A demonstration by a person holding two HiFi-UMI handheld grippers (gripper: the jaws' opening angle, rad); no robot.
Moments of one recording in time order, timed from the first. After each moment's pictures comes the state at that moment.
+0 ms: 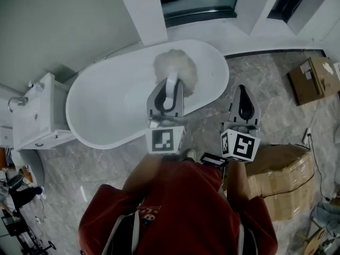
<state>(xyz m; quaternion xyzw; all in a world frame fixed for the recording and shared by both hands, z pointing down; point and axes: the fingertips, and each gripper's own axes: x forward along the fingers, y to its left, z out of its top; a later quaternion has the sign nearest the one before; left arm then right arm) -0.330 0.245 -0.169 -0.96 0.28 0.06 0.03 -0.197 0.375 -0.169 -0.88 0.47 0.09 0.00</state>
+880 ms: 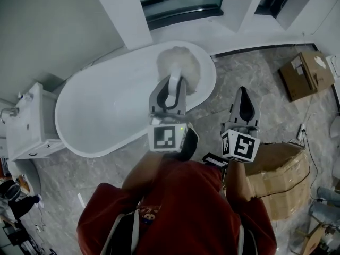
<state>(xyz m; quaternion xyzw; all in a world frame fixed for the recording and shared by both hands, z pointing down) -0.245 0.272 -0.156 -0.97 0.24 0.08 0.02 -0.126 0.414 -0.149 -0.89 0.44 0.09 -0.01</state>
